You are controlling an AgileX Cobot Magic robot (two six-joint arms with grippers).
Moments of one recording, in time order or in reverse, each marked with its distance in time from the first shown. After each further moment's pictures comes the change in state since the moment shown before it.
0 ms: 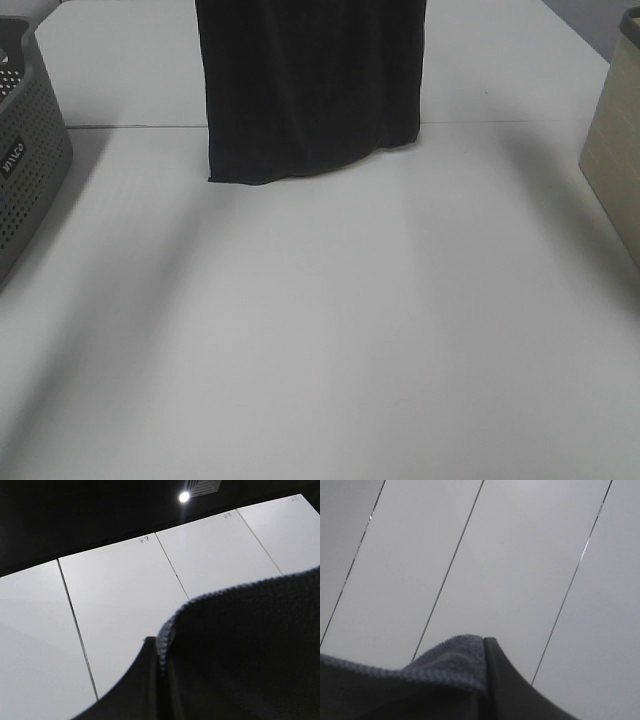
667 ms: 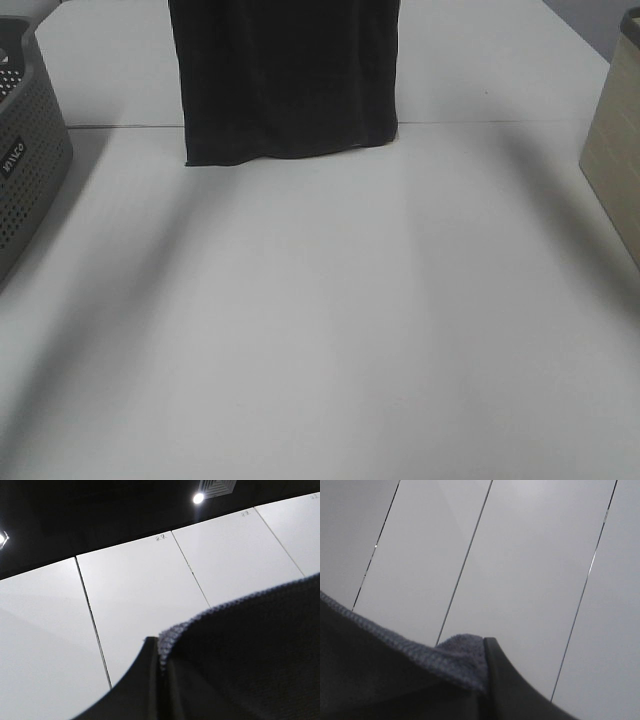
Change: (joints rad) left arm 0.040 0.095 -0.164 0.005 0.033 -0.031; right arm -0.014 0.111 -0.073 0.071 -0.106 0.000
